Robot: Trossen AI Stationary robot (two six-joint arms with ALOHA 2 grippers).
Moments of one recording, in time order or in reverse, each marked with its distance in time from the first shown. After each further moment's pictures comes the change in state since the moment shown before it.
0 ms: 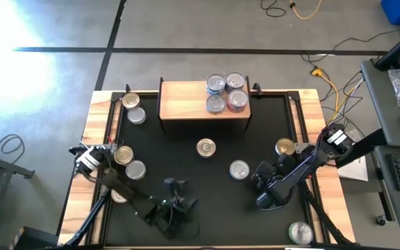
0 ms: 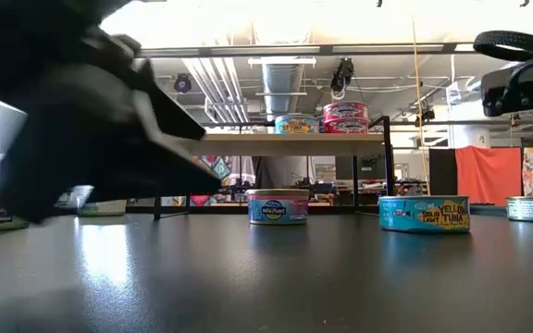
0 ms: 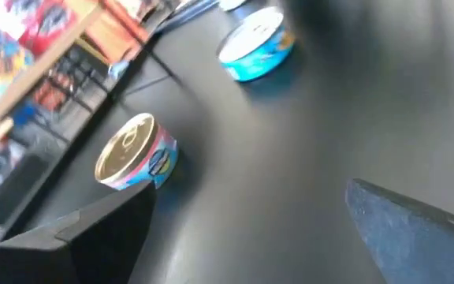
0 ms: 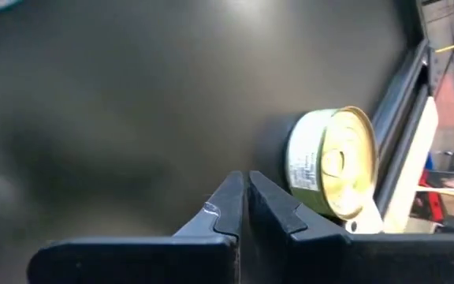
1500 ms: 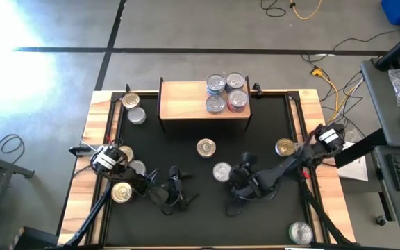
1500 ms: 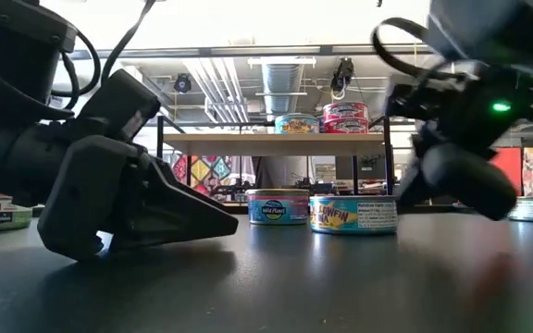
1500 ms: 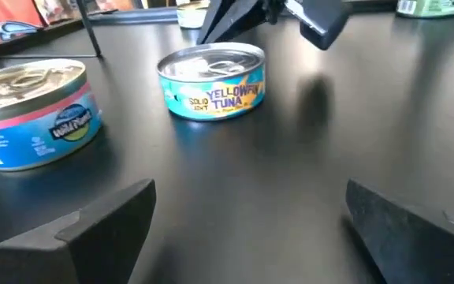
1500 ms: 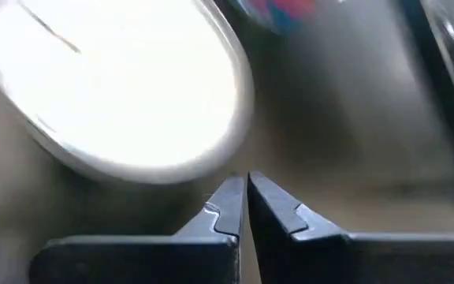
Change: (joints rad) left arm 0.168 0.132 -0.499 1.330 0.365 0.232; right arm -0.192 0.060 -0.009 0.821 0.353 -0.836
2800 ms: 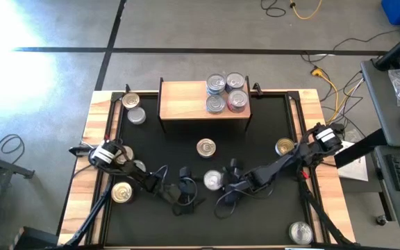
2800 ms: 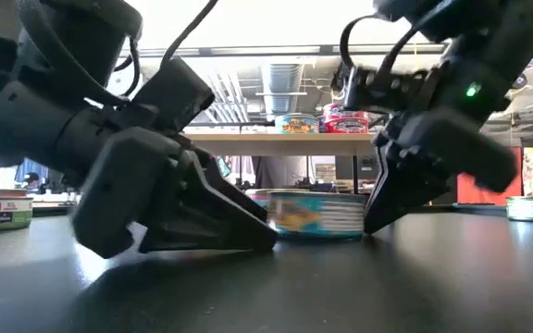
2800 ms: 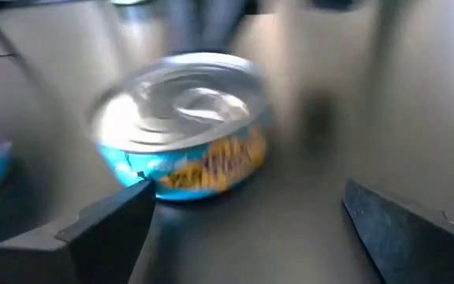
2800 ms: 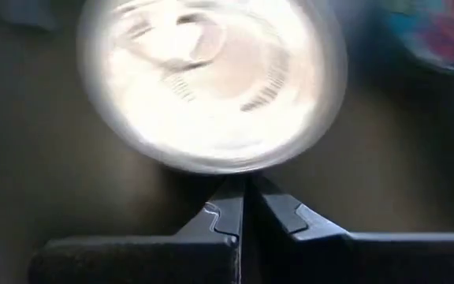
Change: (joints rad) left arm 0.061 -0.063 0.143 -0.314 0.254 0.061; right arm -0.067 0.022 0.015 0.284 -0.324 -0.112
